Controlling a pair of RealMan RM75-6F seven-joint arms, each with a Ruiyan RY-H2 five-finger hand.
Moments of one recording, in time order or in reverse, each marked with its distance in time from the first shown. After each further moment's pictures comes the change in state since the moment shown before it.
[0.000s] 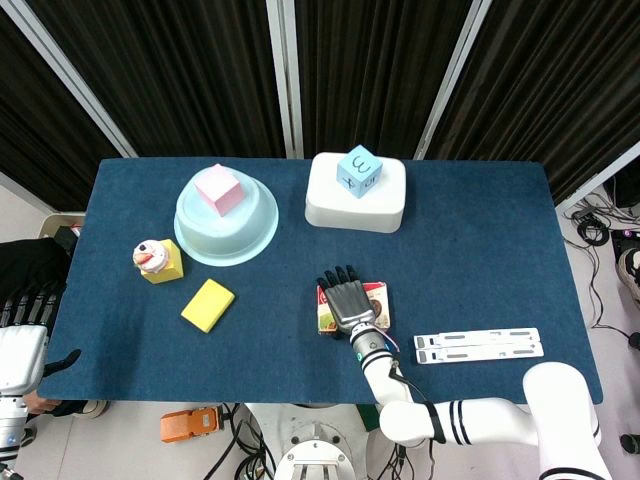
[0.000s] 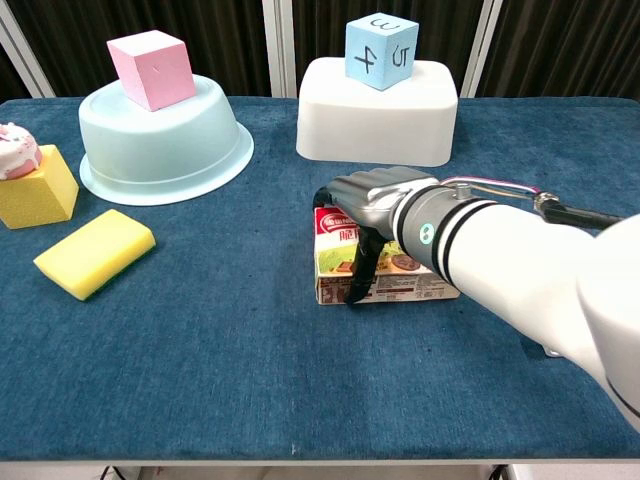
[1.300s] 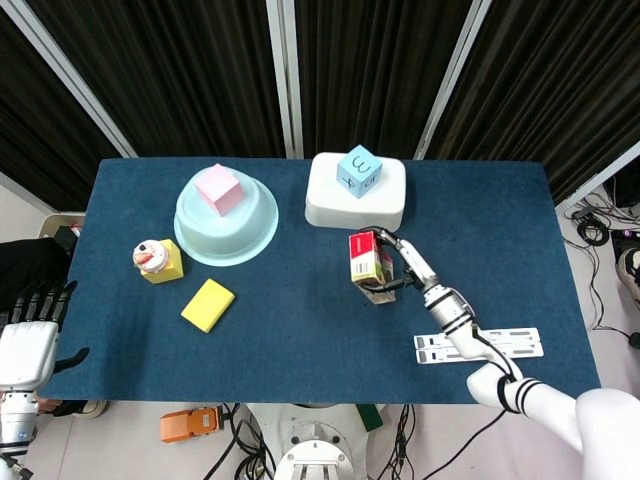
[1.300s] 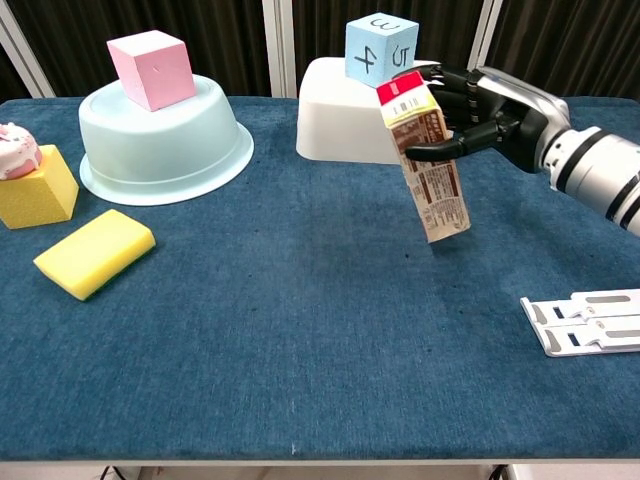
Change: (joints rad) left arm -0.017 0.012 -0.005 -0.085 -0.019 -0.030 0.079; right arm -0.235 0.106 -0.088 0.746 -1.175 -0.060 2.295
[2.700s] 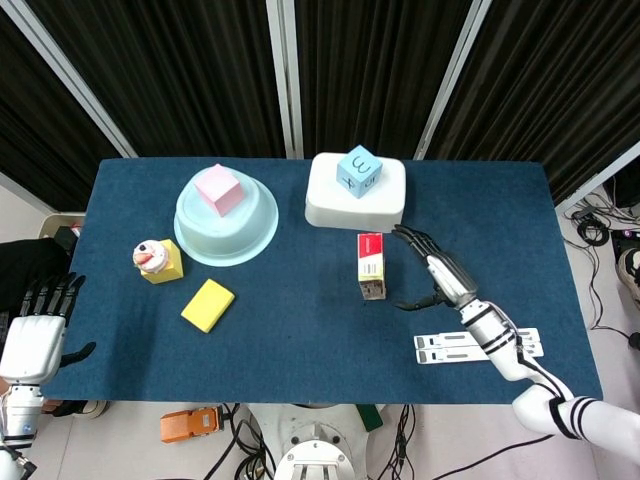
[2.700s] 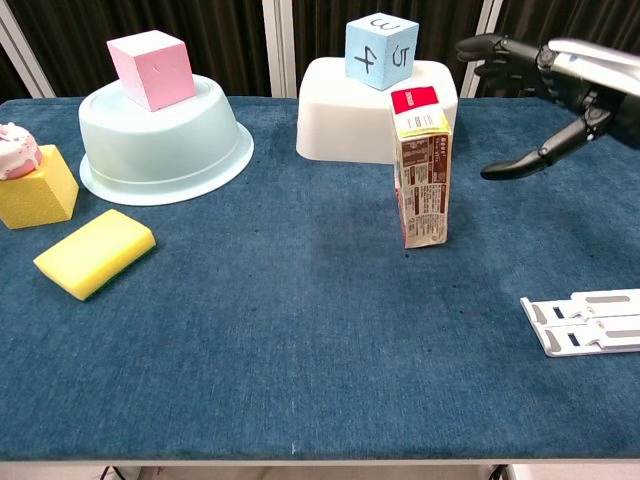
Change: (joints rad) left arm -0.026 -0.004 -0.004 0.016 0.020 -0.007 -0.018; right arm -0.041 0.369 -0.139 -0.485 0.116 0.063 -0.586
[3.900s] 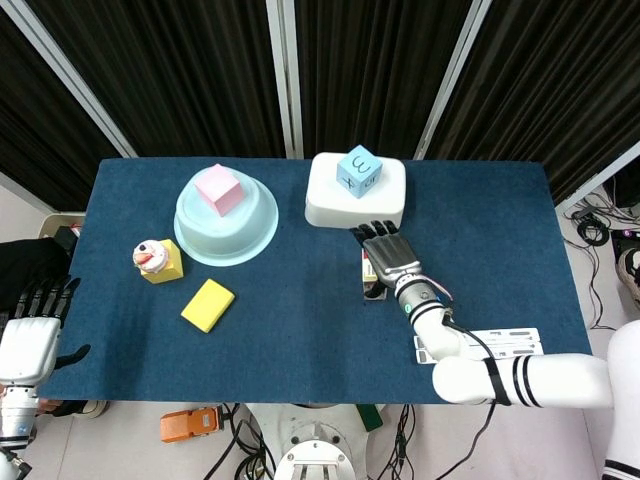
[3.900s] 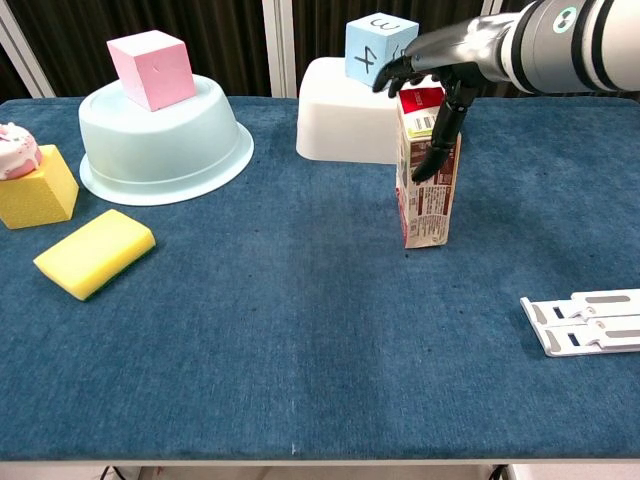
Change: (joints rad) left arm 0.003 0.005 0.008 0.020 -0.023 -0.016 -0.013; right arm 0.543 0.069 0.082 -0.482 1.242 -0.099 -1.324
